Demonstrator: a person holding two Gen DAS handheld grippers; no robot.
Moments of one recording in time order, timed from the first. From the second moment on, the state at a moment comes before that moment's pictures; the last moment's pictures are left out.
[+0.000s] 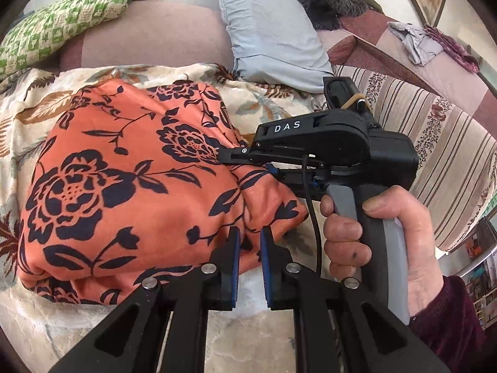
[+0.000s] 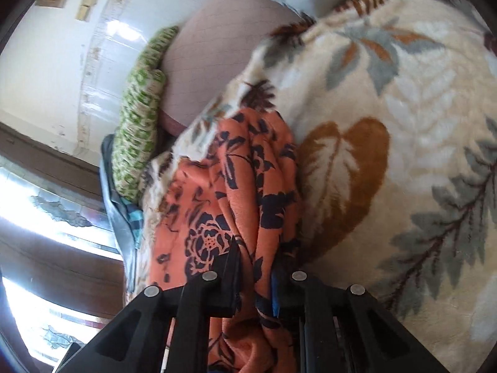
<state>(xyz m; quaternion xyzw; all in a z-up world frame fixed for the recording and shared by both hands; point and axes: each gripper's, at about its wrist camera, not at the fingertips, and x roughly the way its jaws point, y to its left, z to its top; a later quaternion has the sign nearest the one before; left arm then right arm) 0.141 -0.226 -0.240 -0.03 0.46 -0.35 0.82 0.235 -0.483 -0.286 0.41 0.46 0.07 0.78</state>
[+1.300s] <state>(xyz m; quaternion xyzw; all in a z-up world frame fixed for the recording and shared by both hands) 0.204 -0.140 -0.270 0.07 0.44 -0.24 0.86 0.314 -0.439 -0.251 0.34 0.41 0.02 0.85</state>
